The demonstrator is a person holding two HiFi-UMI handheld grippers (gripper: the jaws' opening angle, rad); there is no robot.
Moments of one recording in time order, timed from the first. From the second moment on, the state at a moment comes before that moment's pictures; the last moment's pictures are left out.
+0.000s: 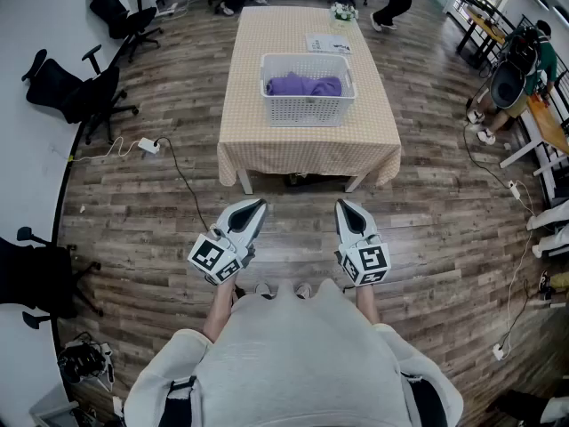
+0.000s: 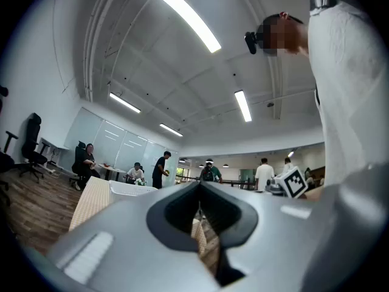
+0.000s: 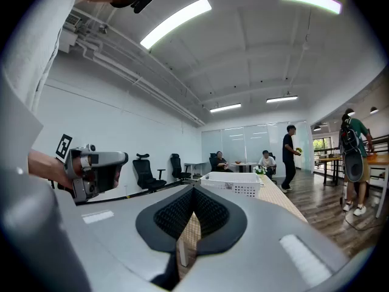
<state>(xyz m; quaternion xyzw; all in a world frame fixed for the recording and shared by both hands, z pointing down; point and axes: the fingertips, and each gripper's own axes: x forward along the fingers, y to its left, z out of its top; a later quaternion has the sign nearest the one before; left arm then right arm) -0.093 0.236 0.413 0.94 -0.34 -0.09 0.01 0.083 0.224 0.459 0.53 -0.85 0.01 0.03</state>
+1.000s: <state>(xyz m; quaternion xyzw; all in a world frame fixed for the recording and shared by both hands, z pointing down) -0.019 0.282 0.422 0.93 -0.35 -0.07 0.02 0.137 0.248 0.469 0.49 -0.87 0.02 0.02</state>
